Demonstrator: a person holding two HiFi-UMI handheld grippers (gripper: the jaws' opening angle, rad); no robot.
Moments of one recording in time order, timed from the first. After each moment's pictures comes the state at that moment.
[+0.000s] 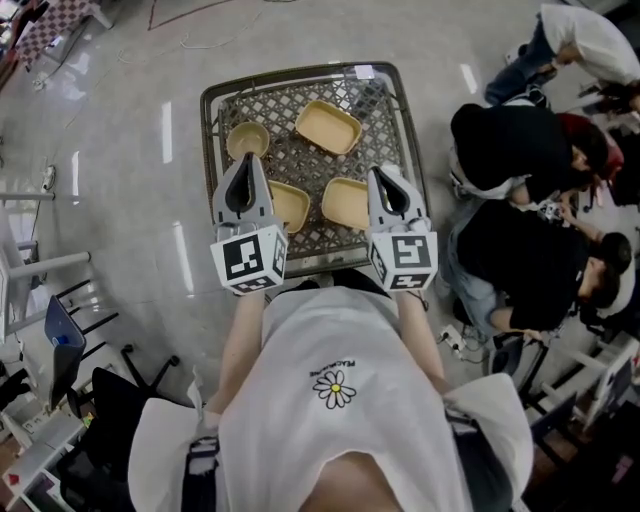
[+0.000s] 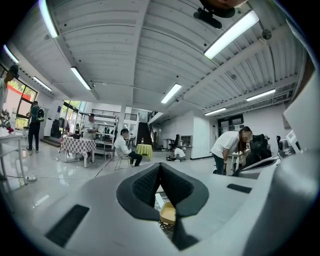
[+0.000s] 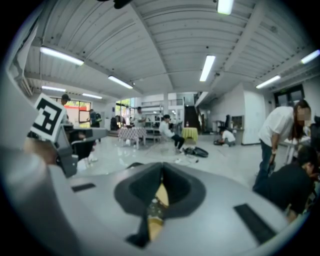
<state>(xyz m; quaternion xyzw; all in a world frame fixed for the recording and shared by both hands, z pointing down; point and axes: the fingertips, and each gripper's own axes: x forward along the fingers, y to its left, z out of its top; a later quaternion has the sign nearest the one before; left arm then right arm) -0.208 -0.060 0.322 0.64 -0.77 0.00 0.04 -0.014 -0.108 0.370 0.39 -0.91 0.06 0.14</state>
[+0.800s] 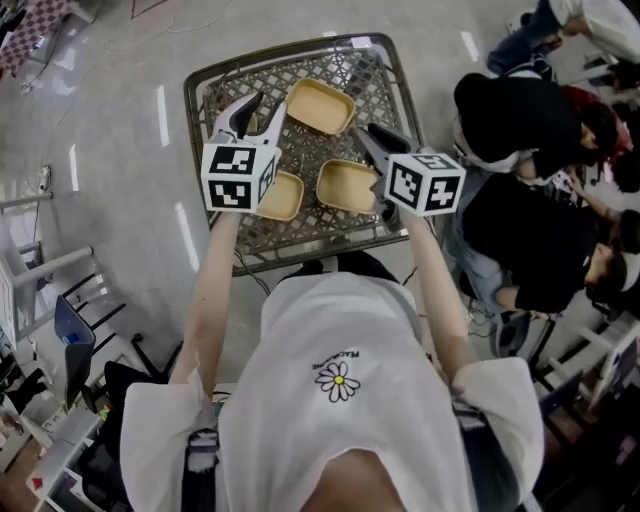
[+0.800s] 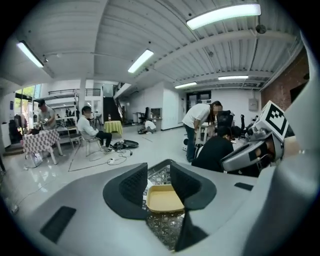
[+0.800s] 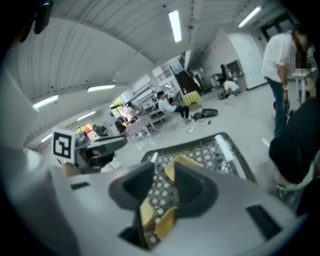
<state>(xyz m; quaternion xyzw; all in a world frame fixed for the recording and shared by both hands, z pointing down) -0.189 -0.174 0.388 0.76 -0.62 0.16 0.13 -0.033 -0.171 0.434 0.31 -0.87 0.33 0.18</state>
